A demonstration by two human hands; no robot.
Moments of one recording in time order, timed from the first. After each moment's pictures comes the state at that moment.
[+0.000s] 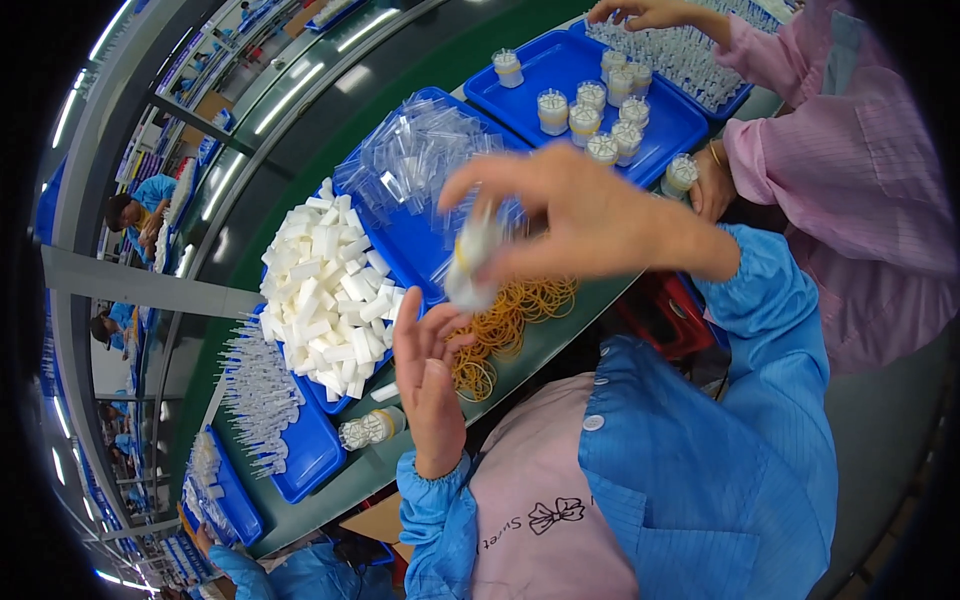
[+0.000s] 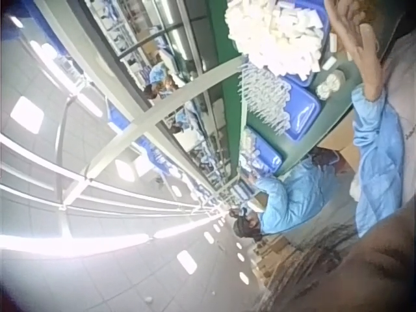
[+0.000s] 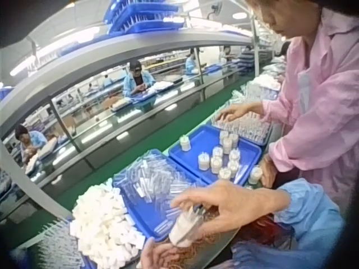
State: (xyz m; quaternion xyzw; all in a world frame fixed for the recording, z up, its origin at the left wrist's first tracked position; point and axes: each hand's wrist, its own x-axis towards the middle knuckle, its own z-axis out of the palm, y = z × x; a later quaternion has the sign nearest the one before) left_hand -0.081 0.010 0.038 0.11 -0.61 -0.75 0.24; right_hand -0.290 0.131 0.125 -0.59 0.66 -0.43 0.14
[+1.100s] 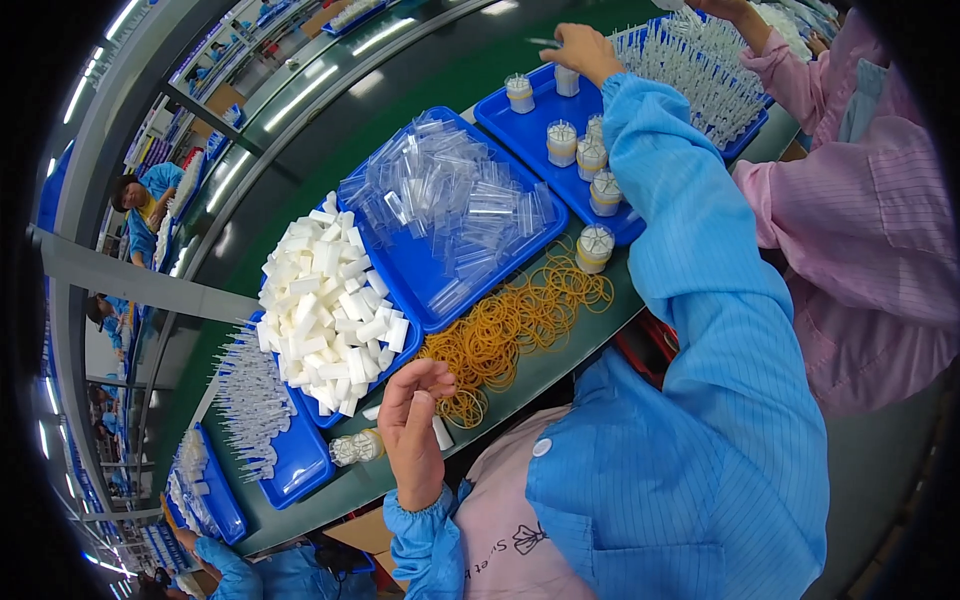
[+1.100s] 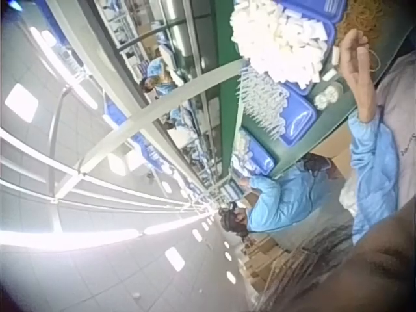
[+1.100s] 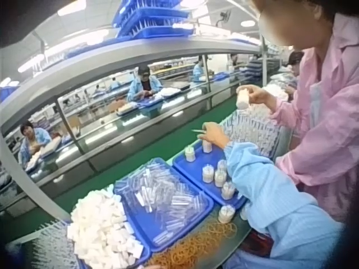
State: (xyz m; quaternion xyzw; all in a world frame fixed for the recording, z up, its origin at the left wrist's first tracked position) left_hand -0.062 0.011 0.036 0.23 -0.60 -0.72 0.25; right_hand -0.611 0.036 0.033 -0.28 0.93 -0.19 -0.16
